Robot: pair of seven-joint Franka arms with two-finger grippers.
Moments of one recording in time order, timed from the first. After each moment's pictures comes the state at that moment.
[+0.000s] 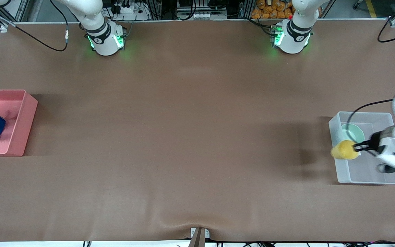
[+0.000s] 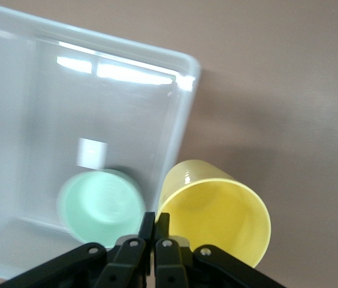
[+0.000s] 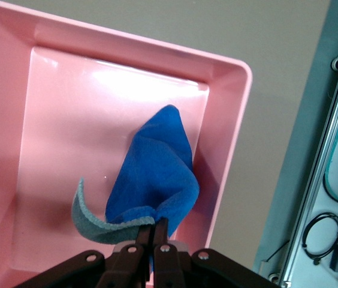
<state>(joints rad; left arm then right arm) 0.56 0.53 -0.49 -1.48 0.28 1.88 -0.16 -0.65 0.60 -0.09 -1.48 -0.08 2.13 -0.92</state>
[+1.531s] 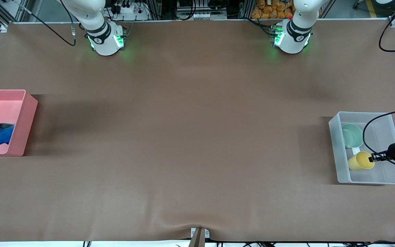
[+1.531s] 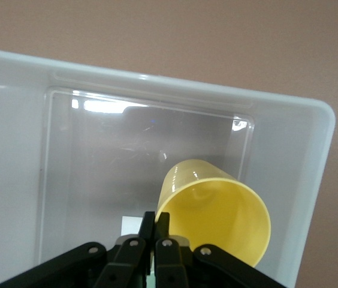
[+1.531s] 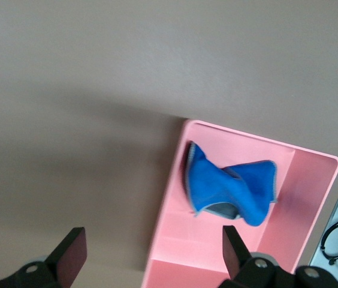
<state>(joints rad) 0.65 0.74 -0.45 -1.45 0.28 2.14 0.06 -0.34 0.36 -0.08 -1.48 -0.08 1.79 -0.62</state>
